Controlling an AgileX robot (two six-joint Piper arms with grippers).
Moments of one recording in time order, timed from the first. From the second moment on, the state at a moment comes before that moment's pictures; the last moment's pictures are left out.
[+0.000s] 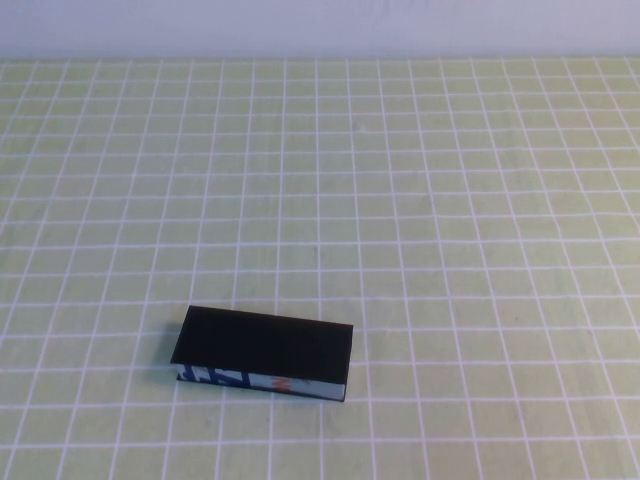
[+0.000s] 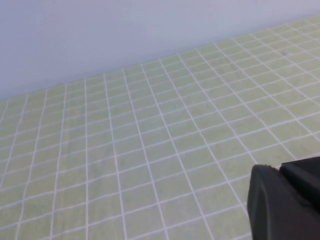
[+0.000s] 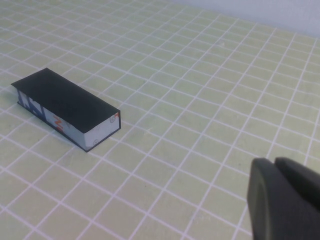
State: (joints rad) right arm 0.62 0.08 -0.35 -0.14 0.62 0.12; left arm -0.19 0.13 -0.27 -0.04 0.41 0.21
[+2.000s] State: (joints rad) right arm 0.32 0.08 -0.35 -0.08 0.62 0.12; left arm -0.19 -0.01 0.02 -0.15 0.36 0.08
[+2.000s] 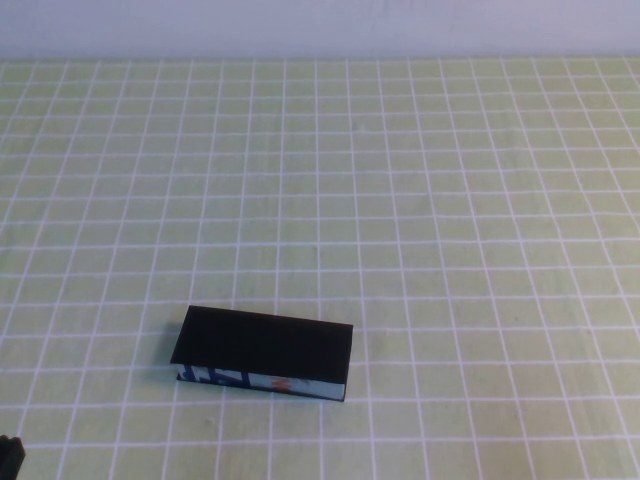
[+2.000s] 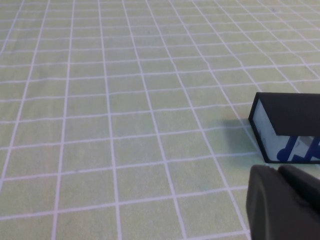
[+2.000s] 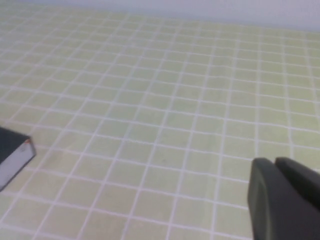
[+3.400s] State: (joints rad) right arm 0.02 -0.01 0.02 0.15 0.37 0.05; left arm -0.19 -0.01 0.02 -0.15 0.36 0.08
